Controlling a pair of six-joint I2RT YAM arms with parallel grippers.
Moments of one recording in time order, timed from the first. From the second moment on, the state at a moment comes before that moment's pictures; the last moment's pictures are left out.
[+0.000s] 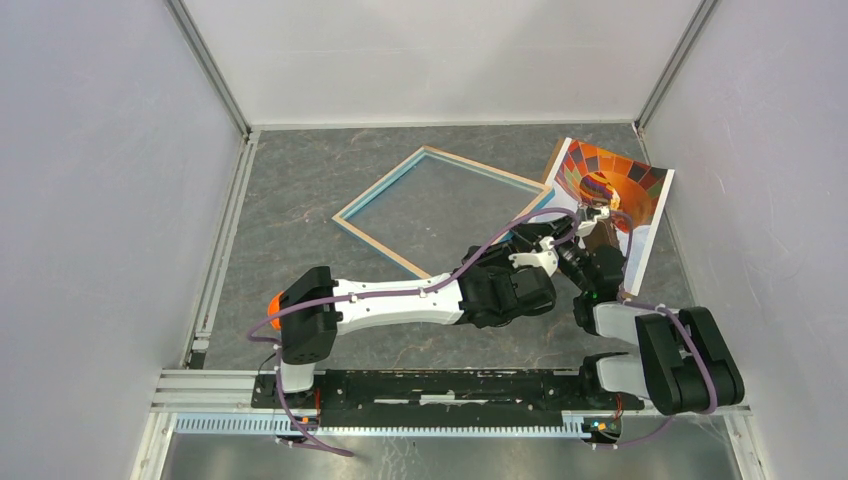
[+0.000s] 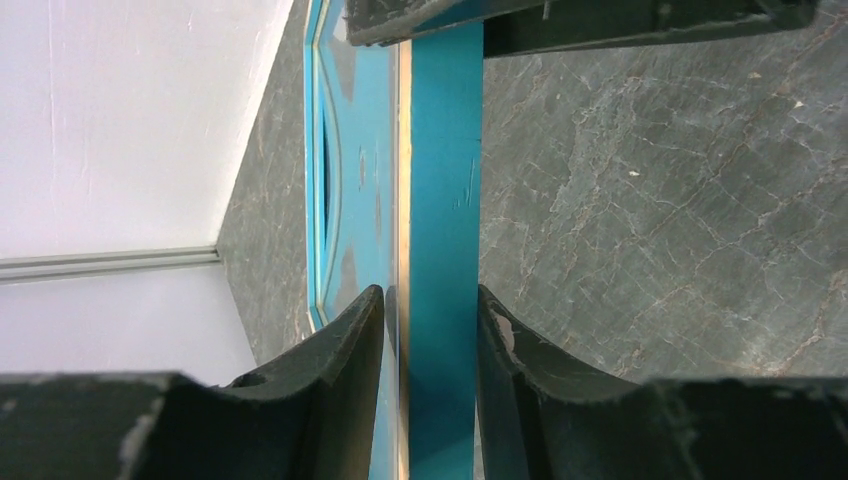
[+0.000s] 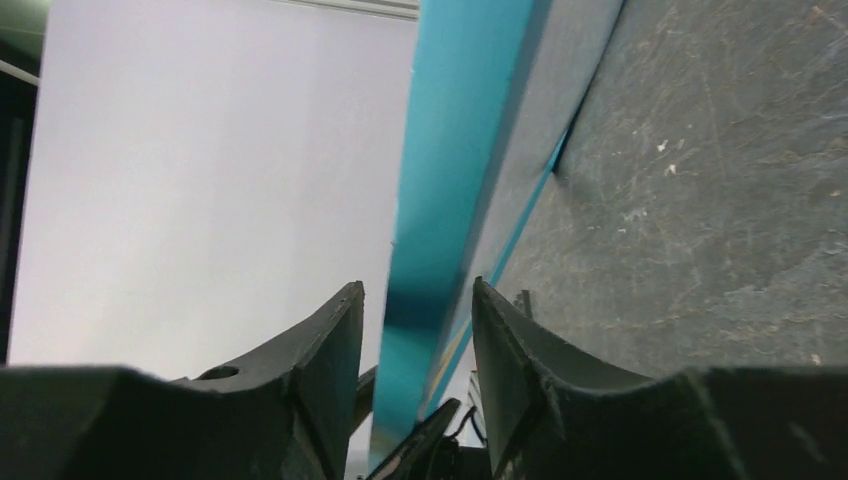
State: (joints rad) left arm -1.35 1.89 1.58 -0.66 -0.99 0.07; right arm 0.13 1.27 0.18 1.15 -0.55 1.45
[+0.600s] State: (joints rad) left arm -1.28 1.84 1.92 -1.00 -0.52 -0.20; right arm 0.14 1.36 0.19 1.22 -0.53 1.50
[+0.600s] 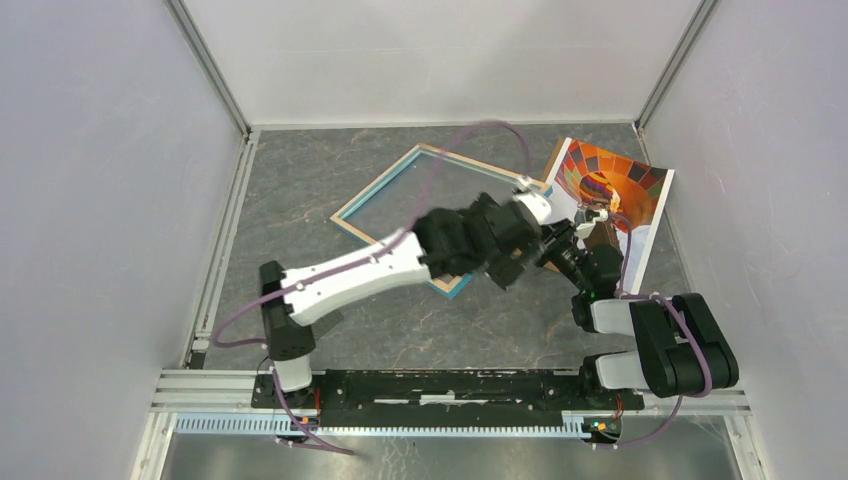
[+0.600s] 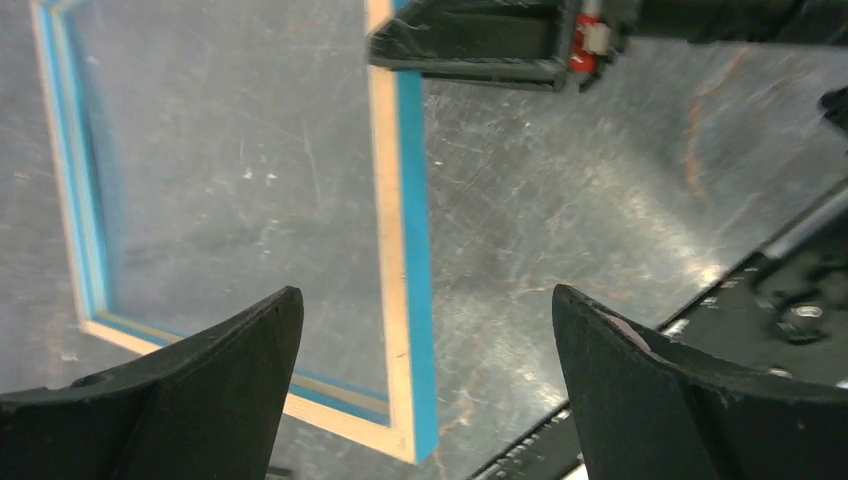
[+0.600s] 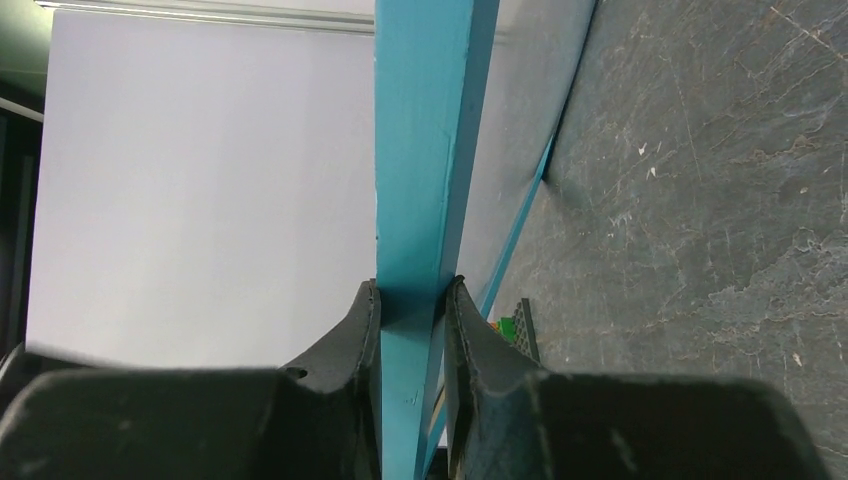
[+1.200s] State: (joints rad) left arm -0.72 1.50 1.42 -0.67 0.21 -0.58; right arm 0.14 1.48 0.18 1.43 -0.55 1.49
